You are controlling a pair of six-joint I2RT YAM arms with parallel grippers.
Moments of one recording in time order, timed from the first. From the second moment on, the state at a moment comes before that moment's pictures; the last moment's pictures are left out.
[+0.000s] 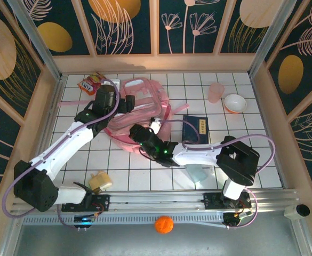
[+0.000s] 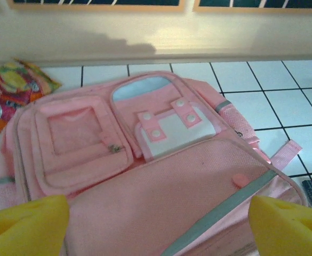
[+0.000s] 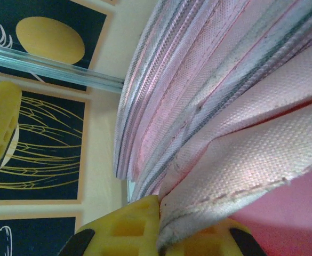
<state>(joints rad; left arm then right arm) -0.48 1.32 1.10 -0.33 -0.21 -0.32 1.17 1.70 0.98 0.35 0.52 1.40</state>
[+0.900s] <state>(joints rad) -0.48 1.45 1.08 -0.24 0.22 -0.70 1.02 1.39 0.99 -0.22 0.01 1.30</state>
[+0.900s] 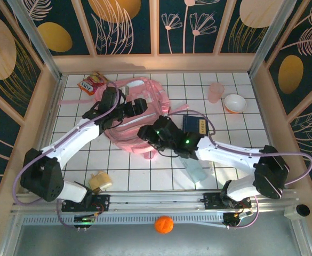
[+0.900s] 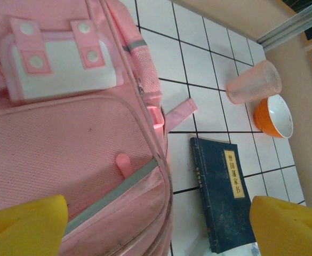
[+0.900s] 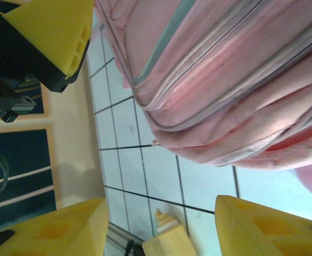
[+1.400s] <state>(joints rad) -0.74 1.67 1.25 -0.15 0.24 -0.82 0.33 1.11 0.90 -0.43 -0.31 0.77</state>
